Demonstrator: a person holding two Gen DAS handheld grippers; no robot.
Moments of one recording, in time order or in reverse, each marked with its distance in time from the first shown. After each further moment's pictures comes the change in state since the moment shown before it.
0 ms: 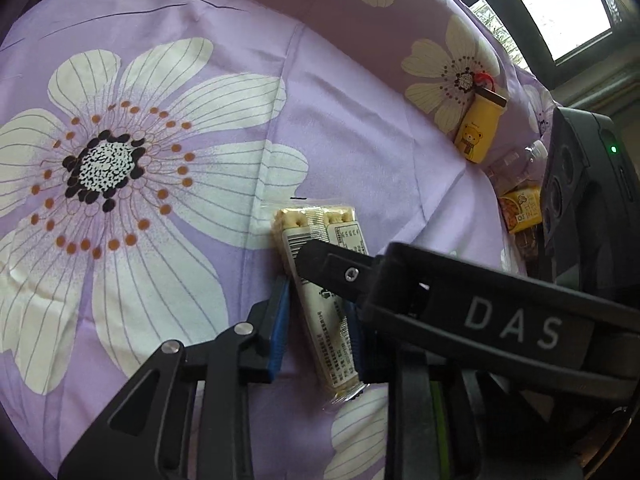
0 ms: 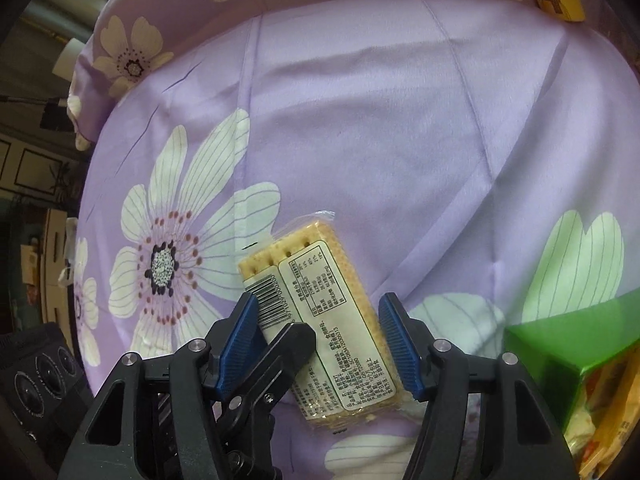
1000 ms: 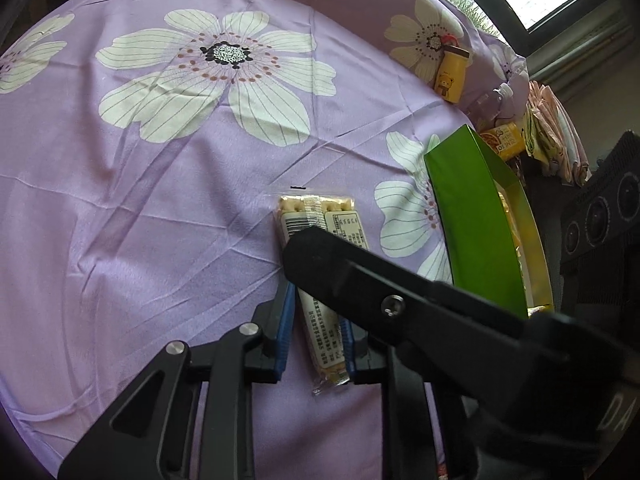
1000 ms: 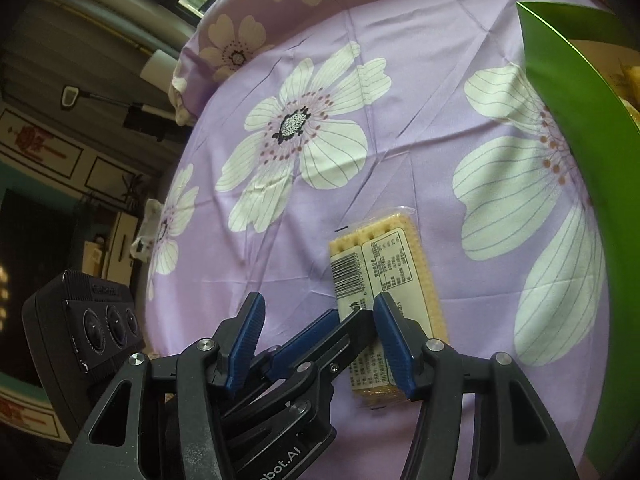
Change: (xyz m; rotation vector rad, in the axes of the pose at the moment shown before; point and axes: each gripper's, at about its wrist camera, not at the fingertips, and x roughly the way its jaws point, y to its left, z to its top) left arm -0.081 0.029 -0.129 0.071 0.015 0.007; right arm -0.031 0.048 -0.184 -0.010 -0.174 0.263
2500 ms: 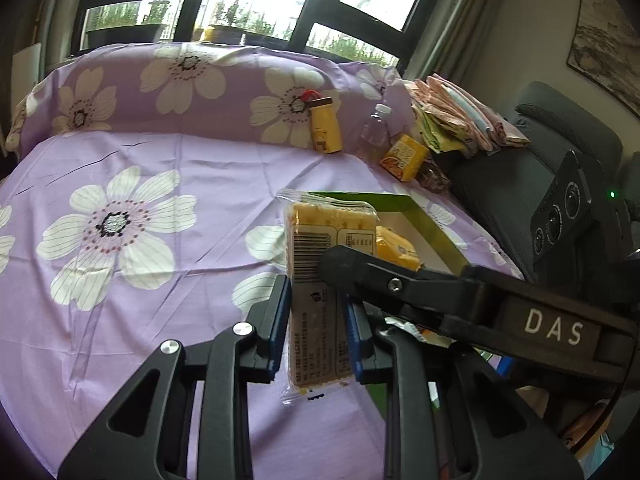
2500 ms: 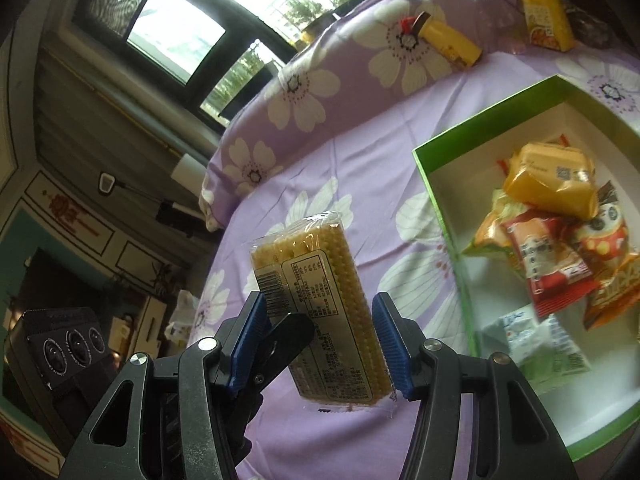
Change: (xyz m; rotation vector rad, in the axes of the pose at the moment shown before) left arm -0.040 -0.119 -0.001 0.421 -0.273 -0.116; right arm -0.132 -0.052 -0.008 0.052 -0.391 0.076
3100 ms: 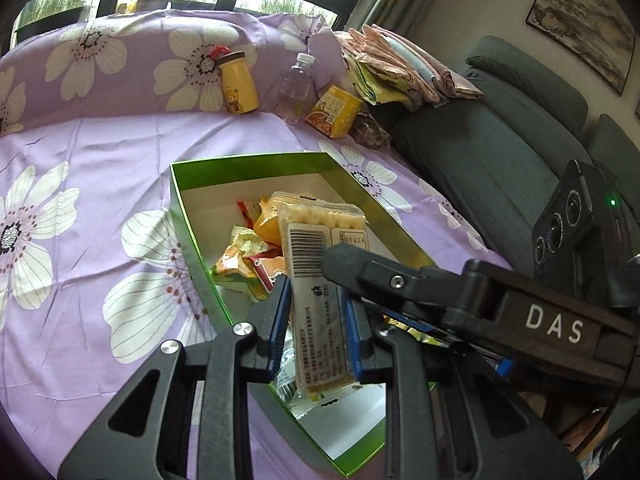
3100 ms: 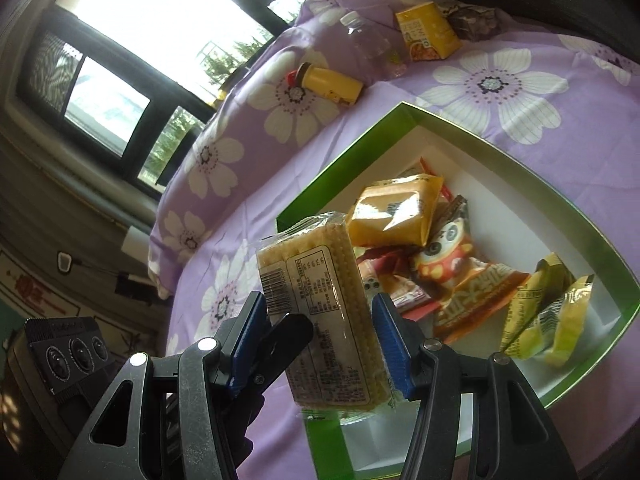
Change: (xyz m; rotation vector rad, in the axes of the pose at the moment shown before) left arm 0.076 -0.063 0.004 0.076 0.159 -0.185; right arm -0.054 -0.078 0.015 0.211 -0.137 -0.173
